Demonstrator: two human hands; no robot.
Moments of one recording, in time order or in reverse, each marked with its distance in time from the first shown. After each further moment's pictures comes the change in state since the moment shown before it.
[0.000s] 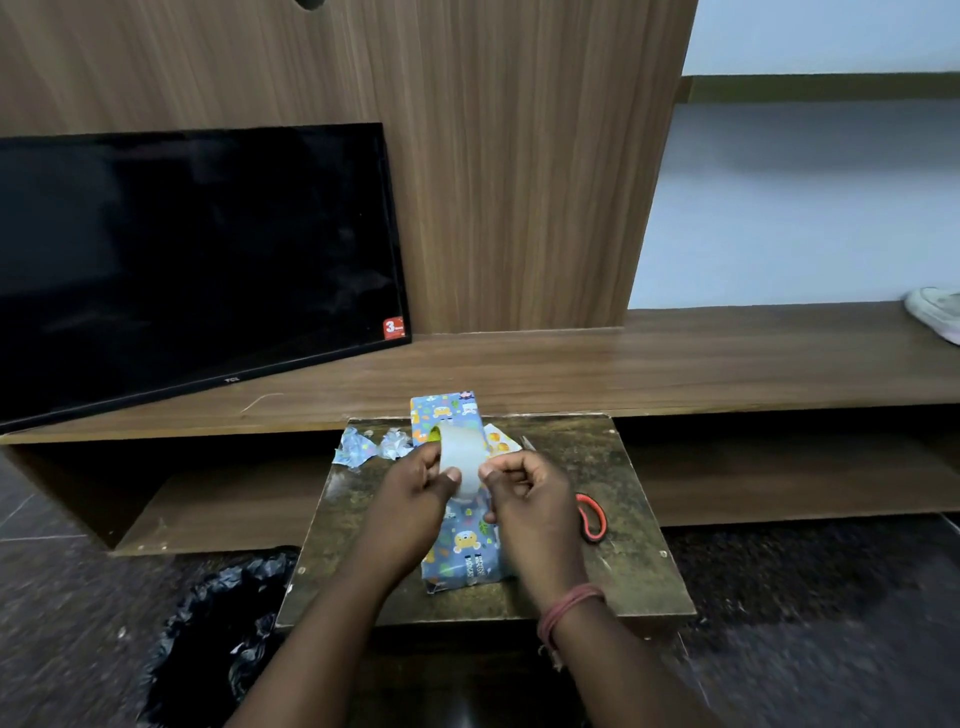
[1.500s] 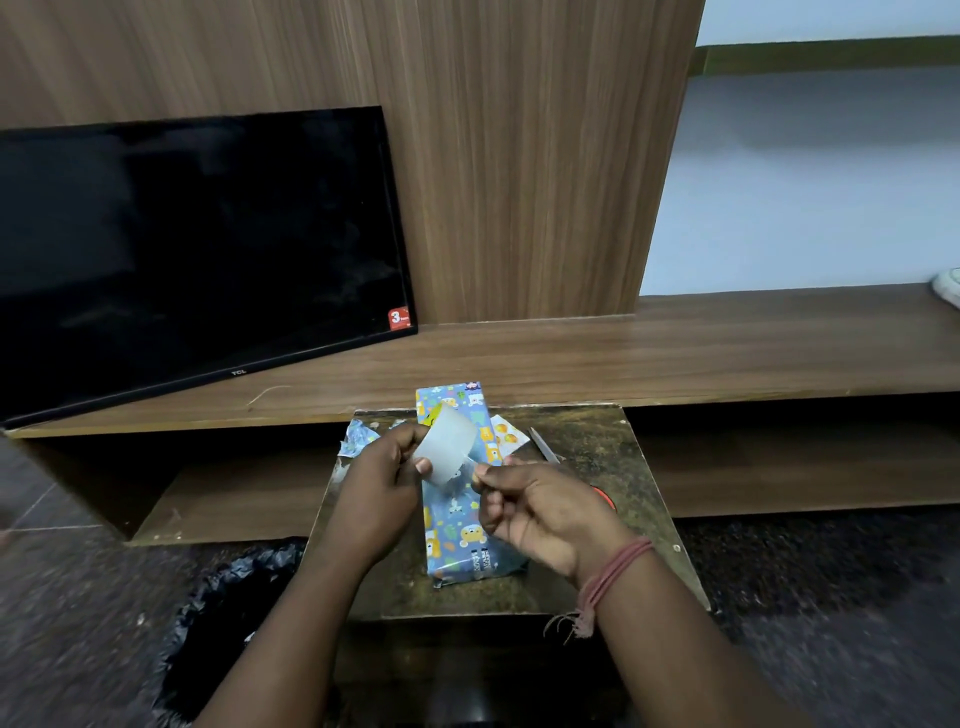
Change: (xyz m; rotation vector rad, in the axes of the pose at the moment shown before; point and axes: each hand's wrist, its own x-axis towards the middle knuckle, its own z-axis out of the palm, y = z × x) left_hand 0.005 -0.004 -0.029 0.254 0.106 0.109; right_hand 0.013 -0.038 -0.013 0.616 -0.384 0.761
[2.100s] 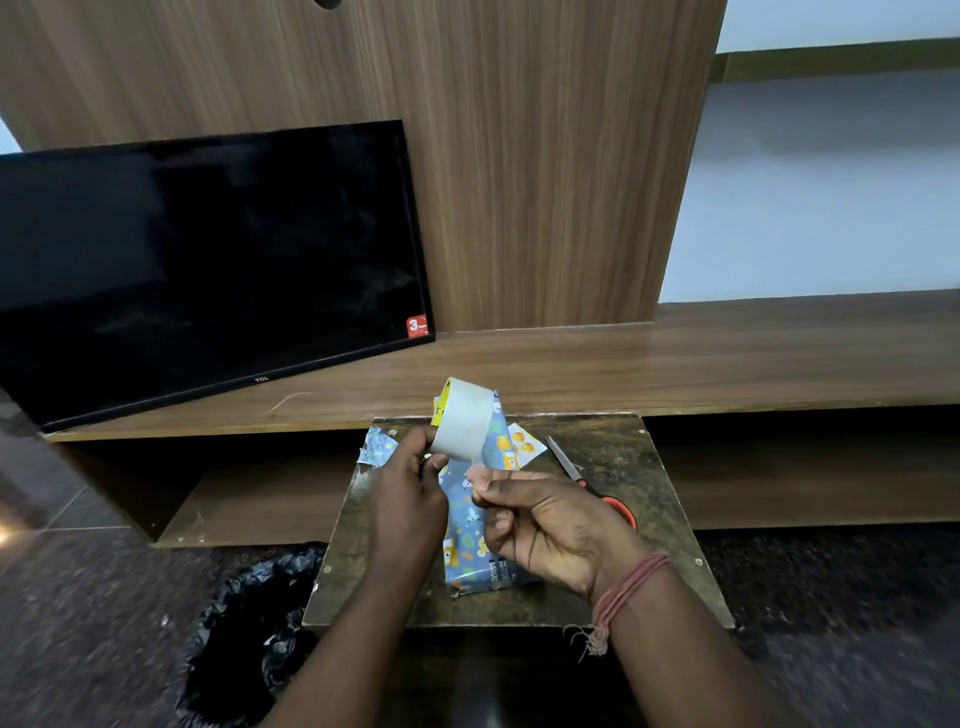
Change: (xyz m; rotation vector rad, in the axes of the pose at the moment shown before) left_hand -0.006 0.008 0.025 -0.035 0.330 0.001; right_hand -0.002 0.002 0.005 0.023 -0.190 0.129
